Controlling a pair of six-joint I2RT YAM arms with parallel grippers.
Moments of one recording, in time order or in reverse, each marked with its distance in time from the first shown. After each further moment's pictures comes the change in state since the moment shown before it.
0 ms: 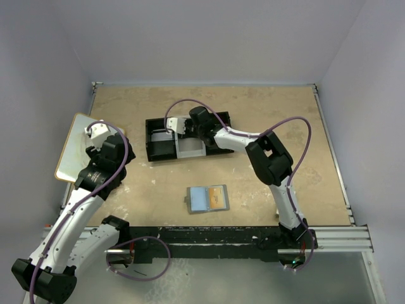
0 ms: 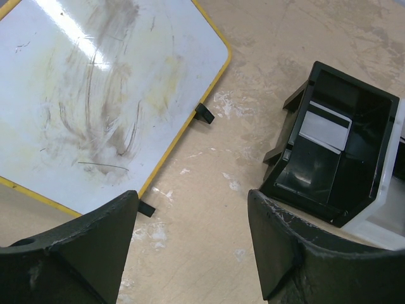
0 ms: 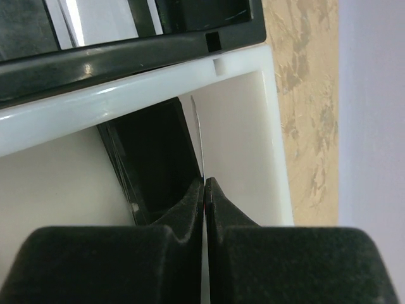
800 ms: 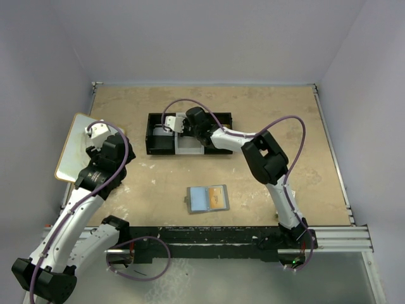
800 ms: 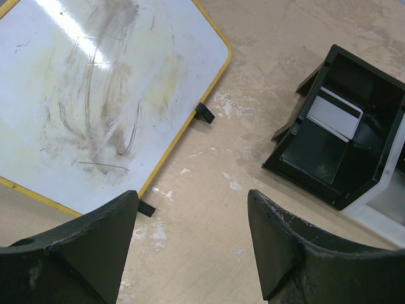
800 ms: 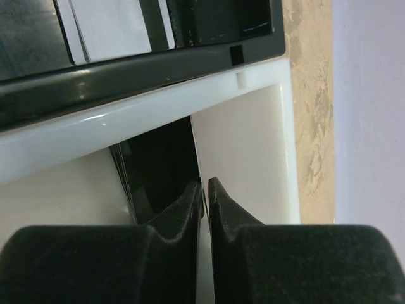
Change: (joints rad) left arm 0.000 0.003 0.000 0.000 0.000 0.000; right arm 0.011 0.051 0.054 0.015 0.106 0.025
